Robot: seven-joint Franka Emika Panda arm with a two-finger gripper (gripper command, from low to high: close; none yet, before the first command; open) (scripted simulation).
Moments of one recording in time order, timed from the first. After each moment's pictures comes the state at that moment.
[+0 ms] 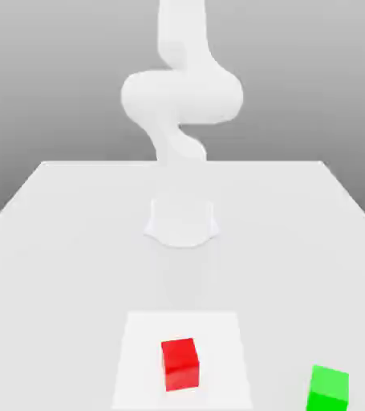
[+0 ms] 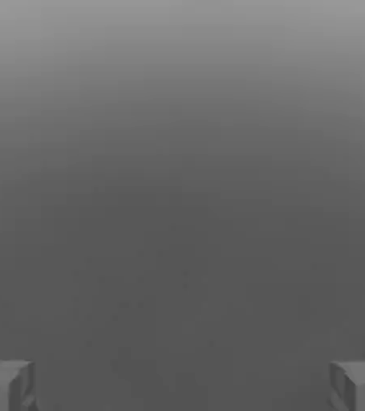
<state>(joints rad) 0.01 -0.71 -0.01 -2.33 0.01 2.34 0.78</state>
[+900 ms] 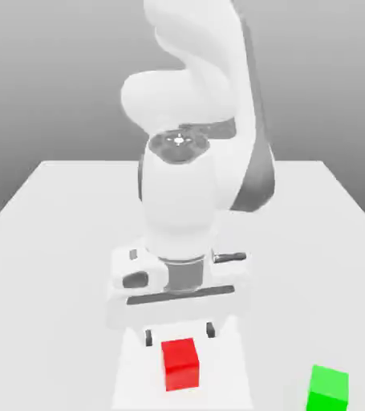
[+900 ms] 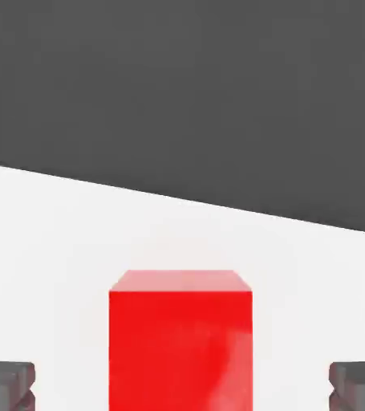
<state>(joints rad) 0.05 0.27 -0.05 -2.57 0.04 2.84 0.56</state>
